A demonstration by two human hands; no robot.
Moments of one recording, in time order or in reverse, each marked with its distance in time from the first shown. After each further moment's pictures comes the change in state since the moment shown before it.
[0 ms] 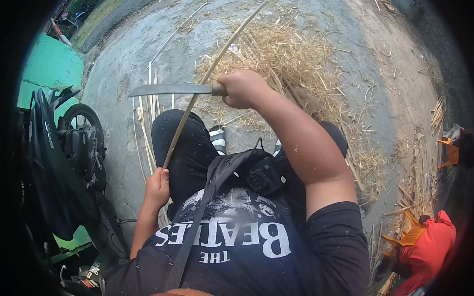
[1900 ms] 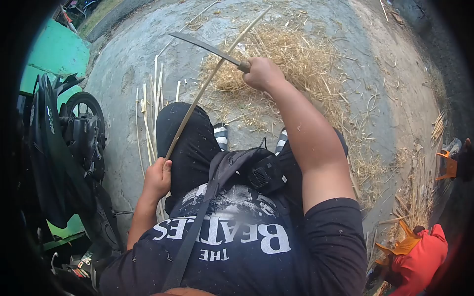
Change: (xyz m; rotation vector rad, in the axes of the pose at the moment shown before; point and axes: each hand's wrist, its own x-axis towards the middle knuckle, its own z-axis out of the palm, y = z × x) left_hand 0.003 0.007 0.001 0.031 0.045 0.033; right_hand 0.027 0.044 0.000 0.162 0.021 0.372
